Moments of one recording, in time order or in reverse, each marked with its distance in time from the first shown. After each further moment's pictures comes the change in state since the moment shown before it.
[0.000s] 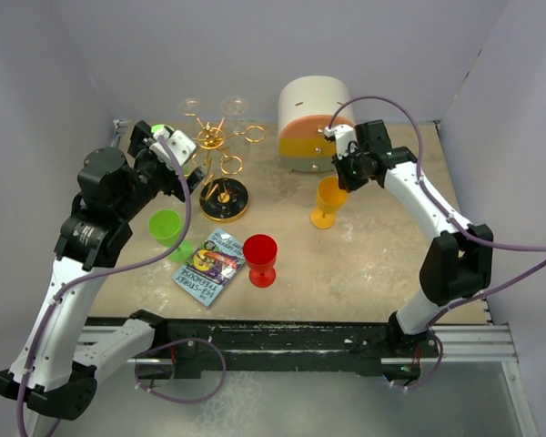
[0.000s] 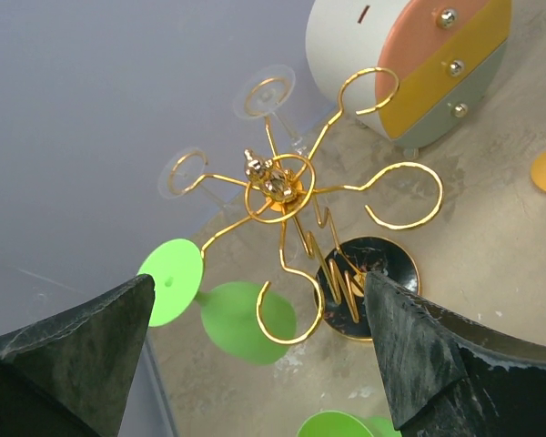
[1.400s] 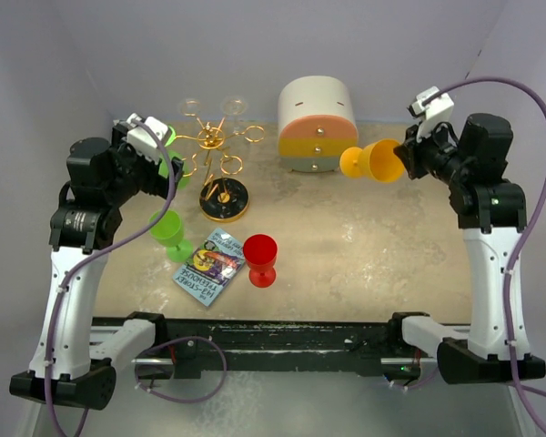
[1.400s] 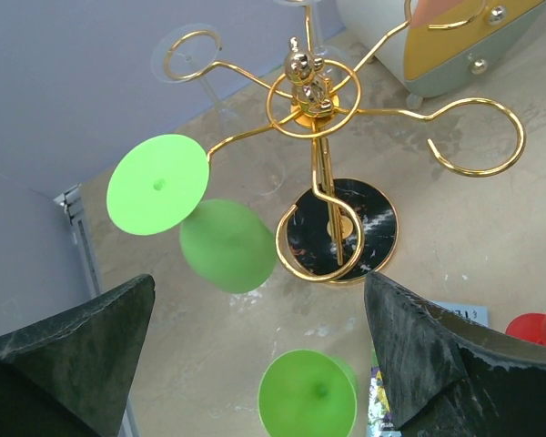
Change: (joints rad) left arm 0.259 0.040 0.015 -0.150 0.138 -0.155; right arm -0.253 -0.489 0.183 -0.130 -0.186 -0.049
